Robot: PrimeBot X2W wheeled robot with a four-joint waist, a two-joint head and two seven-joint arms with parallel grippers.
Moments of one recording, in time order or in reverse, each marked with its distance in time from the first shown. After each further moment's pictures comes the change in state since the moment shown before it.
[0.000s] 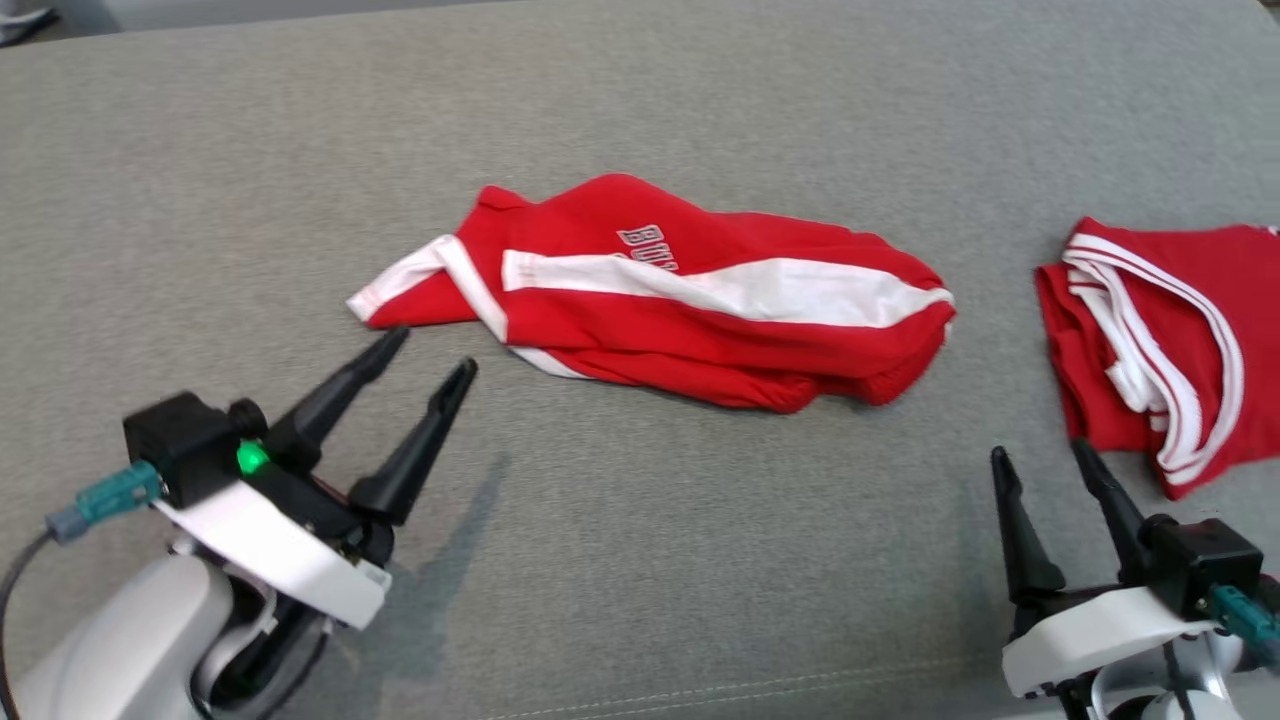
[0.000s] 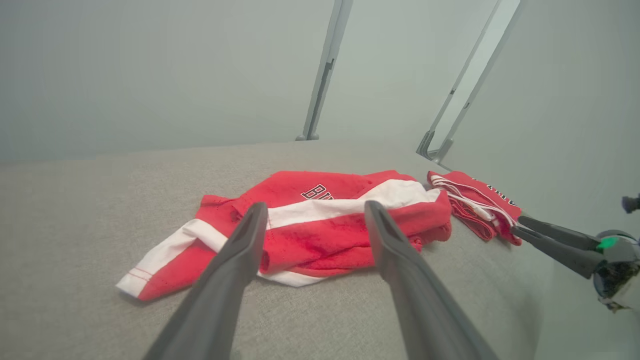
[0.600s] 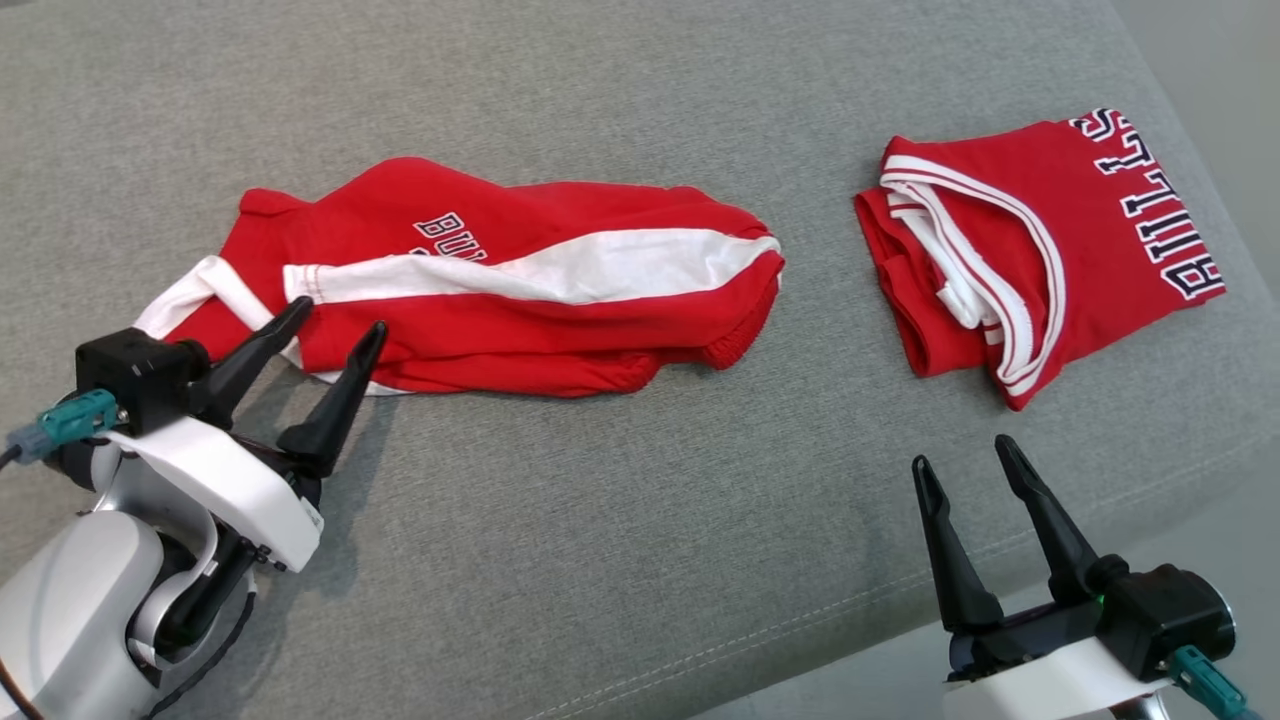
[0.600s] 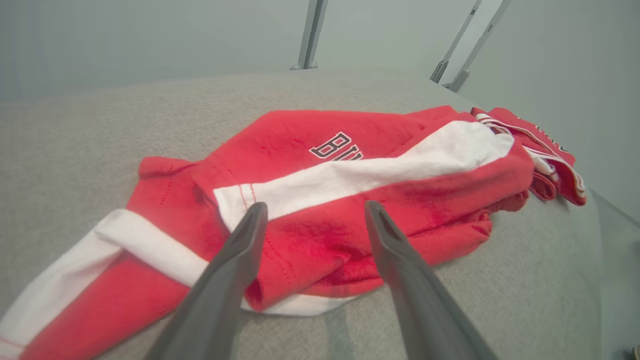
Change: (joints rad) left arm -0.098 0.071 -0.004 0.103 0.002 0.095 0.149; right arm 0.052 0.000 0.160 -0.114 0.024 0.000 -0.140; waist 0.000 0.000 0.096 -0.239
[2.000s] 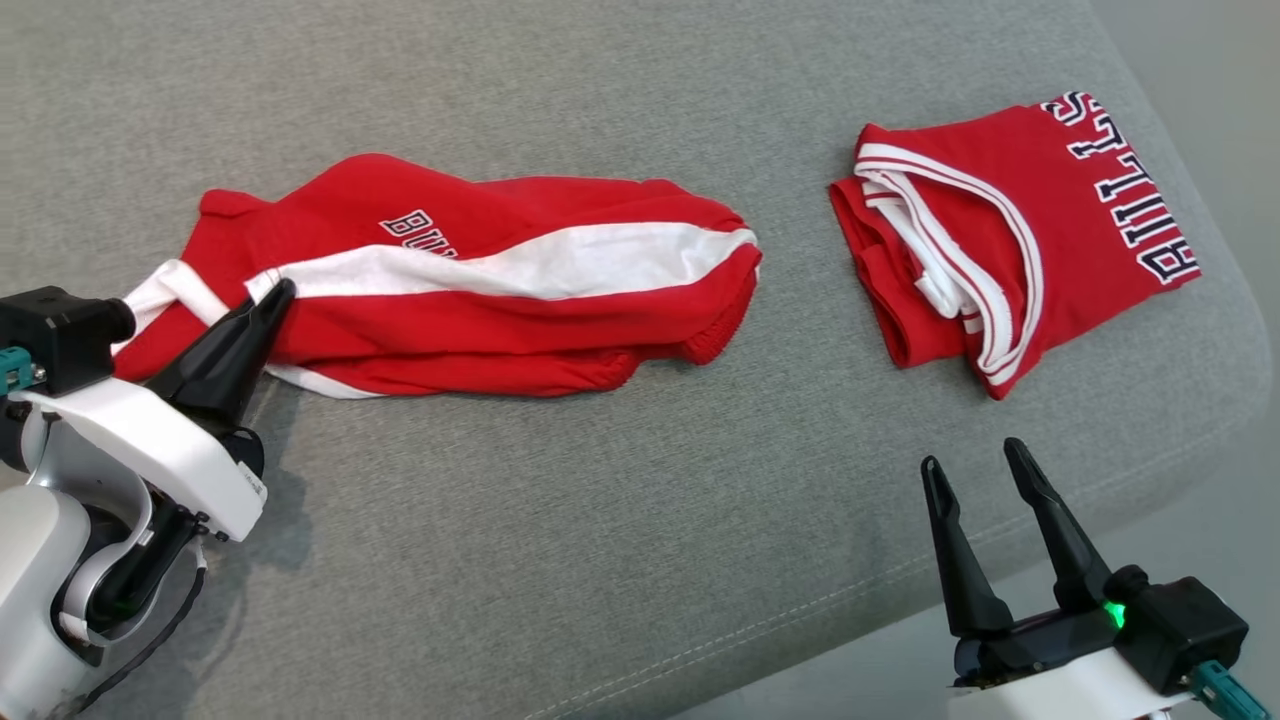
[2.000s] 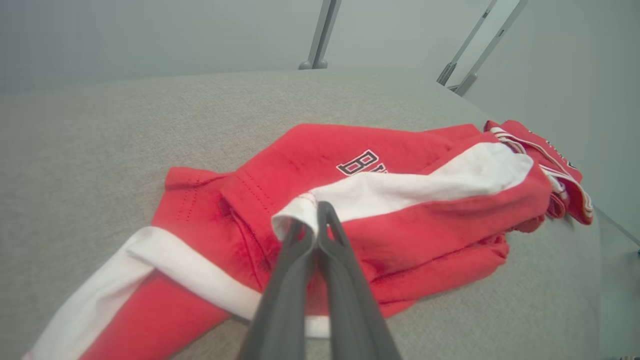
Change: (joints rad) left arm -0.017 0.071 0.046 -0.037 -0.104 0.030 0.091; right arm 0.027 0.000 0.012 -0.035 0.052 0.000 -0.019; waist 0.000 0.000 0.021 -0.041
